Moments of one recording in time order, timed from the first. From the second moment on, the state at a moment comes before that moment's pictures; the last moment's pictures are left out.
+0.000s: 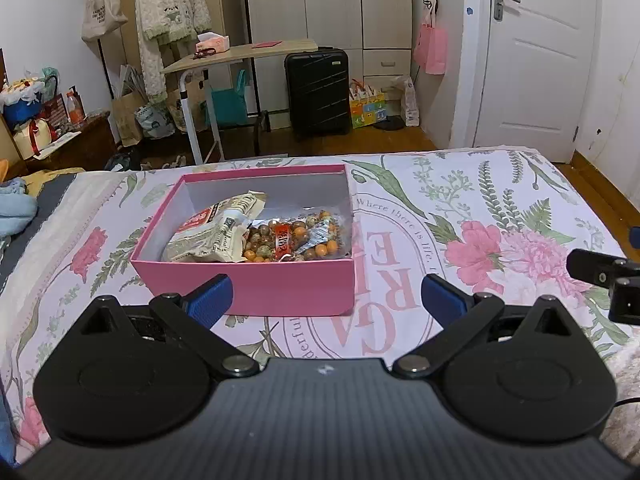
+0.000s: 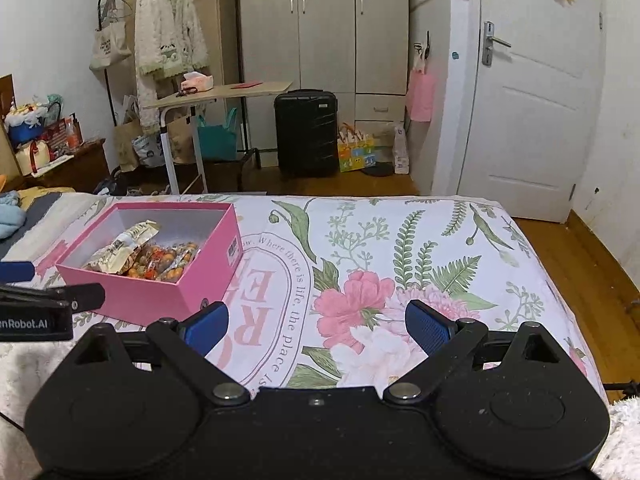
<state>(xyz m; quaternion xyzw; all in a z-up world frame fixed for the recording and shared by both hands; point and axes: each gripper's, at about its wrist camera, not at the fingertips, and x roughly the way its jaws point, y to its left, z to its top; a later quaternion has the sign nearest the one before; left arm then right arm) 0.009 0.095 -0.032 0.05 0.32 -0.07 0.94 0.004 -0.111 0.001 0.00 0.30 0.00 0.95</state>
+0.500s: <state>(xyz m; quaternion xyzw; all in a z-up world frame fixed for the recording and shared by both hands) 0.001 0.089 -0.033 0.04 0.32 -0.07 0.94 -0.004 -0.109 0.002 0.00 0.29 0.00 0.96</state>
